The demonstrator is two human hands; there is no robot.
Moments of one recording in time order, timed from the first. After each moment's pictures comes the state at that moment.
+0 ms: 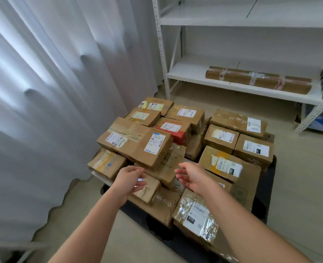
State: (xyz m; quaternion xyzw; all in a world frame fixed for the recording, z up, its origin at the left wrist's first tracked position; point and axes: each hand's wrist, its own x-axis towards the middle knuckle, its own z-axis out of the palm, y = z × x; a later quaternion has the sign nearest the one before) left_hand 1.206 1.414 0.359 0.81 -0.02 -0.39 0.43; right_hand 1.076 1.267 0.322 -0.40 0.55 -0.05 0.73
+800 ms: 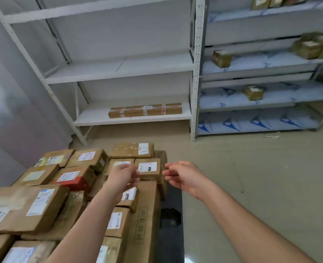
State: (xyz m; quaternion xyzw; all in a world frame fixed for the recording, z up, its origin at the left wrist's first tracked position) left_hand 0.837 1.167 0.438 0.76 -0.22 -0.44 0.42; right_hand 0.656 1.114 0.426 -0.41 0.52 -0.25 0.71
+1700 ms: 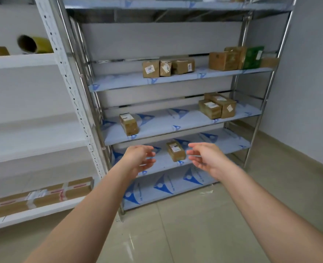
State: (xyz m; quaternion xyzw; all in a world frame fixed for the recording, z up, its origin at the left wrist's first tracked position) left_hand 0.390 0.508 0.551 0.58 -0.39 -0.56 0.44; right_hand 0.189 0.538 0.555 -0.36 0.60 -0.50 0.52
